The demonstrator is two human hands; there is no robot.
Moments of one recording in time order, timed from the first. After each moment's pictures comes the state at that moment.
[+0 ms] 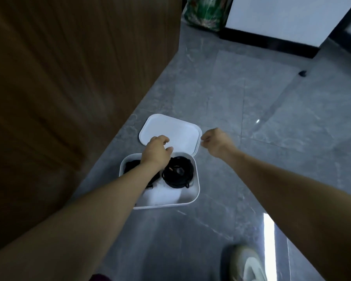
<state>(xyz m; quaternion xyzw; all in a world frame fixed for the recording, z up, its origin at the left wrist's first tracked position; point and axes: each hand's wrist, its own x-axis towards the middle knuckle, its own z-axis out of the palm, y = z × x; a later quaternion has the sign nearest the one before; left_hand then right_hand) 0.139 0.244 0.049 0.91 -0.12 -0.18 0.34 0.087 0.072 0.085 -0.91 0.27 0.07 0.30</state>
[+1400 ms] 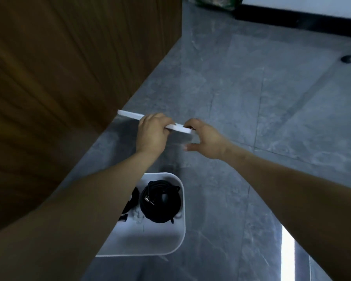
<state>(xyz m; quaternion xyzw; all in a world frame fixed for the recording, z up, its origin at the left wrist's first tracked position) 0.231 0.143 0.008 0.93 -0.24 0.04 0.27 0.175 -0.014 0.009 -0.93 0.00 0.05 0.36</state>
